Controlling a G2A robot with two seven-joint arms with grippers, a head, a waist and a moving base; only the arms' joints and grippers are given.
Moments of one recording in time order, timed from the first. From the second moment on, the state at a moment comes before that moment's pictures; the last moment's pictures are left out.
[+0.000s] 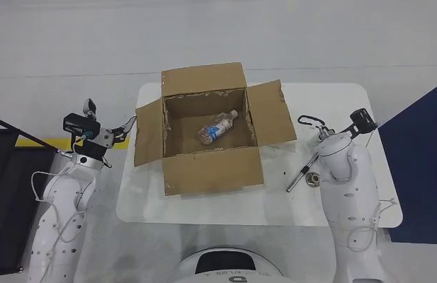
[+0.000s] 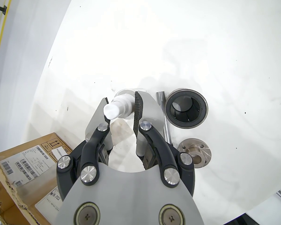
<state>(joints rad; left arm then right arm) 1.61 -1.15 -1.67 -1.72 1.47 -0.27 0.26 -1.36 -1.39 1.55 -1.77 -1.12 1.01 0.81</state>
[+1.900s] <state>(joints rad) 1.61 -1.15 -1.67 -1.72 1.47 -0.27 0.26 -1.34 -1.48 0.85 -2.08 -1.57 0.78 1.04</state>
